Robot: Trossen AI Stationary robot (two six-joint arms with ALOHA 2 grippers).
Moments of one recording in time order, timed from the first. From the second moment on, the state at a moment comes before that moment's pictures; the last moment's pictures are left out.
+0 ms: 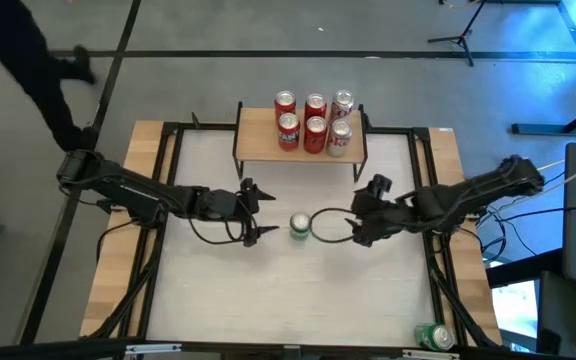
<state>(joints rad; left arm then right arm) -0.14 1.32 0.65 0.27 -0.30 -0.10 0.35 1.26 1.11 -0.93 0.58 0.44</state>
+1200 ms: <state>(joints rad) -0.50 2.04 1.18 0.20 -1.23 -0.63 0.35 1.02 0.75 -0.75 0.55 0.31</state>
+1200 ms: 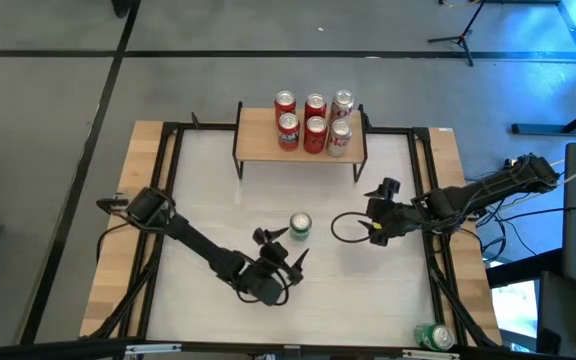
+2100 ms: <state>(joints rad) -0.33 2.11 1.19 0.25 -1.20 -0.67 0.35 1.02 0.75 -0.76 0.50 0.31</state>
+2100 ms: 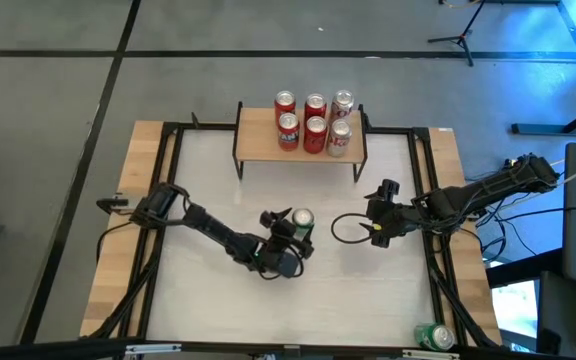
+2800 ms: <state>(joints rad) -0.44 2.11 1.19 0.13 -1.34 -0.52 0.35 1.02 0.75 -0.77 0.48 0.31</state>
